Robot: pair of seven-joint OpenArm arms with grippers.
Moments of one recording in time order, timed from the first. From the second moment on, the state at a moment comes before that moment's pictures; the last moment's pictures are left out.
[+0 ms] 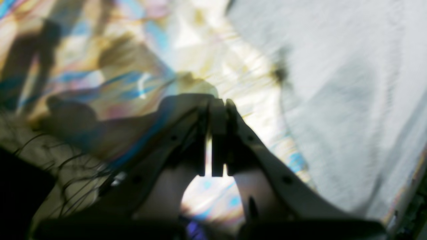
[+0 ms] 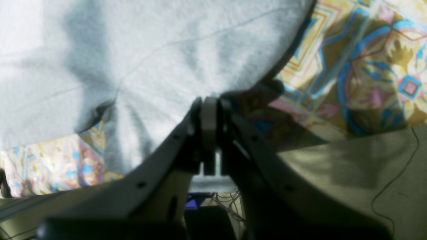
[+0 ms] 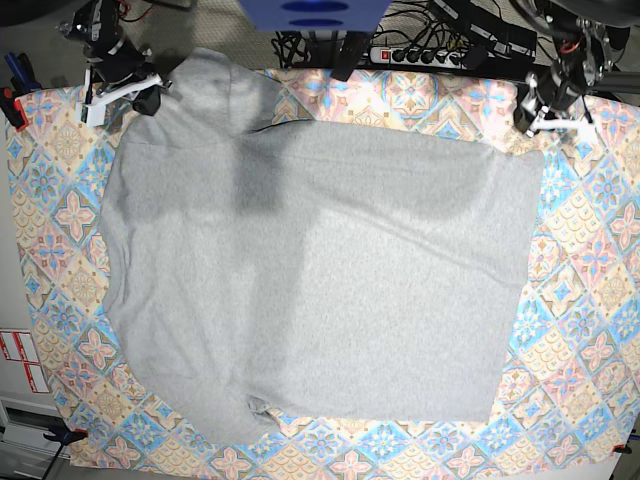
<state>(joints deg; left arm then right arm) 27.0 -16.8 -28.4 79.9 -61.0 -3.5 40.4 -41.5 7.9 24.1 101.6 41.5 13.3 -35.9</state>
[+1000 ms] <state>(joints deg) 20.0 -16.2 -26.1 70.9 -63.5 -4.9 37.2 -41.4 7.7 24.1 101.6 41.5 13.2 -35.9</state>
